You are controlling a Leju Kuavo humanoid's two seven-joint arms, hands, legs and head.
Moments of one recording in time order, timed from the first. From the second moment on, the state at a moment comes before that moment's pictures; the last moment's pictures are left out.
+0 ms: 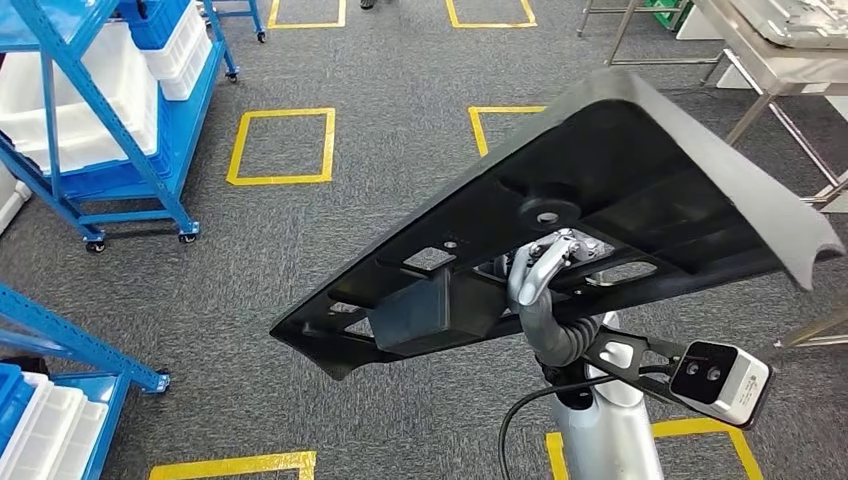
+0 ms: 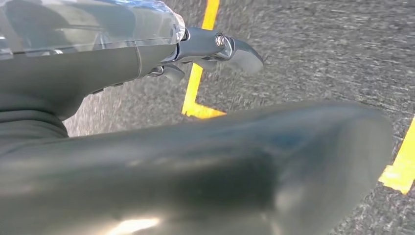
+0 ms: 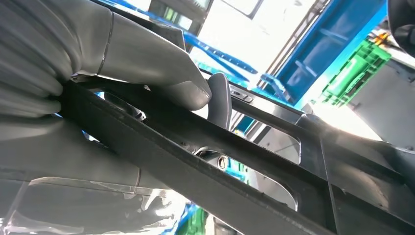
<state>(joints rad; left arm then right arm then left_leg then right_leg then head) -0.08 -0.03 1.23 -0.22 -0.88 0.13 -0.20 -0.29 0.11 0.18 -1.88 -0.12 0.62 -0.69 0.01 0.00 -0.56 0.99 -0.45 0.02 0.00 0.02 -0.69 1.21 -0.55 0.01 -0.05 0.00</state>
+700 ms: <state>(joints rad) -0.09 -0.02 1.24 -0.22 -0.88 0.12 -0.20 -0.27 0.12 0.18 -1.90 -0.13 0.62 -0.70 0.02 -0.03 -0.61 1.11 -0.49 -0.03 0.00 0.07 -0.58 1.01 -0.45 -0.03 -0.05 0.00</state>
